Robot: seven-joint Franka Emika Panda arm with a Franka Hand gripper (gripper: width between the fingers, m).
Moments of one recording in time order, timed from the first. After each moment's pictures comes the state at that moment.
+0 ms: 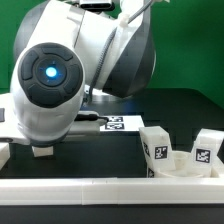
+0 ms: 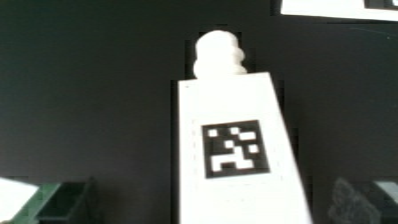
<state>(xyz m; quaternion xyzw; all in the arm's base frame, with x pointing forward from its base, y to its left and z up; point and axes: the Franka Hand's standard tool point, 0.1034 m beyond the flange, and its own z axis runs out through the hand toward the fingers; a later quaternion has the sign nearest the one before) 0.509 -0.149 0.025 0.88 0.10 -0.46 0.06</state>
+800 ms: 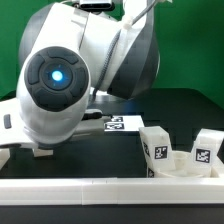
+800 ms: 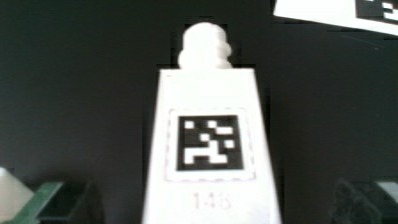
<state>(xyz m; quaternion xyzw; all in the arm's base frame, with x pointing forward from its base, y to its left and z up) 0.505 -0.142 0.015 0.88 0.11 -0.46 0.06</state>
